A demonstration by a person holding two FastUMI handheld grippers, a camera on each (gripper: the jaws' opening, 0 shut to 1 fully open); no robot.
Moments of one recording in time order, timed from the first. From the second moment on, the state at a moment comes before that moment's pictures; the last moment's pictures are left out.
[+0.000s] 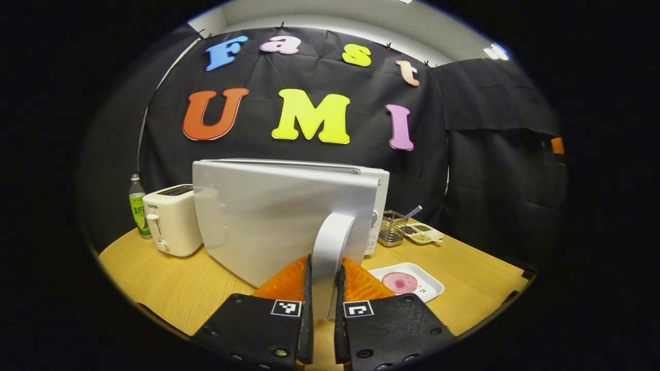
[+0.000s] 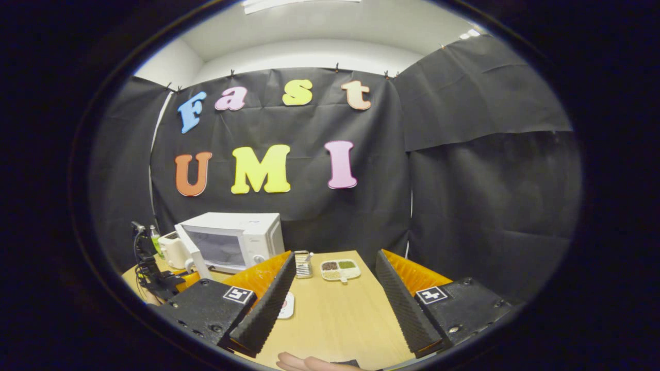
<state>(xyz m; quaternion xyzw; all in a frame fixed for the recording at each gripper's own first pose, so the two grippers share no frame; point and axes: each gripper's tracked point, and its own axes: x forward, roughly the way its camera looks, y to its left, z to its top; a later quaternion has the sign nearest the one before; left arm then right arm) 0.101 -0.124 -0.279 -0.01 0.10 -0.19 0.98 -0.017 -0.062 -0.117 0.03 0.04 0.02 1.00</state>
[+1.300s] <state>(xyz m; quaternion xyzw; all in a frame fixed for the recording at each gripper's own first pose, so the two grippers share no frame) -0.011 0.091 -0.120 -0.02 0.05 0.05 1.00 0.157 0.050 -0.260 -0.02 0.30 0.18 0.94</state>
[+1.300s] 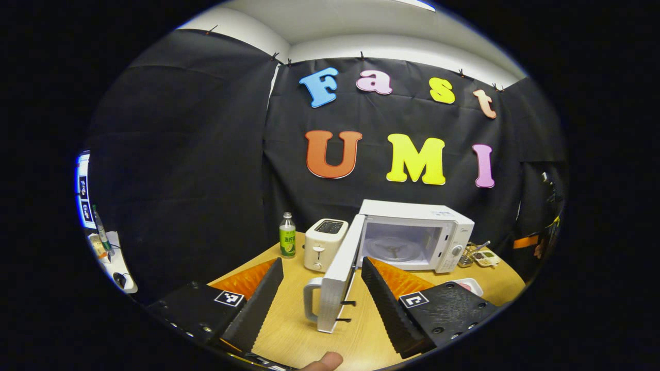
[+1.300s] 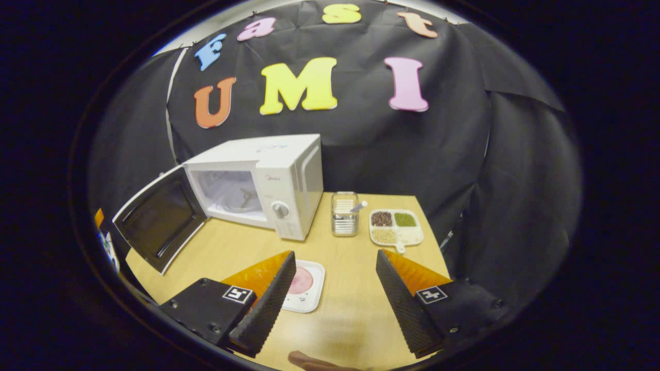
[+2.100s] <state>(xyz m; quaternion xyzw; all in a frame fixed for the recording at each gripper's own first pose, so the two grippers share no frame) -0.022 0.005 -0.069 0.03 -0.01 0.01 1.00 0.175 0.099 -0.423 0.04 0.58 0.22 0.78</state>
